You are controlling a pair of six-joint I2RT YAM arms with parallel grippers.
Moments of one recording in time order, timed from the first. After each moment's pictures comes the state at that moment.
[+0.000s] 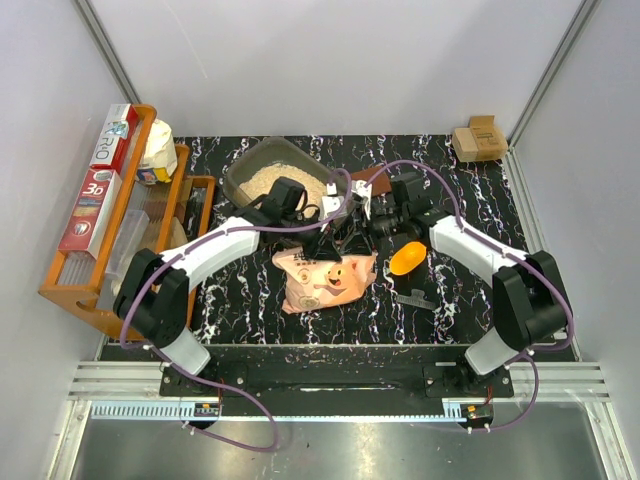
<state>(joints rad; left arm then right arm) -0.59 1.59 1.13 -0.32 0.83 0.30 0.45 1.58 1.06 -0.20 -1.01 -0.27</state>
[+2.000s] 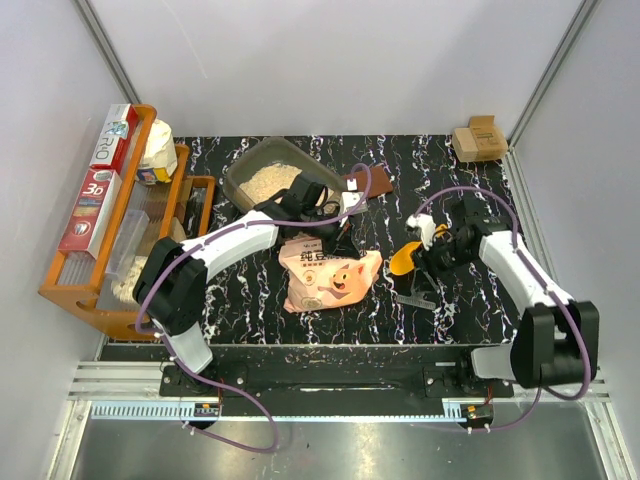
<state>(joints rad) -0.67 1.73 1.27 -0.28 0.88 0.22 0.10 1.29 0.95 -0.93 -0.68 -0.65</state>
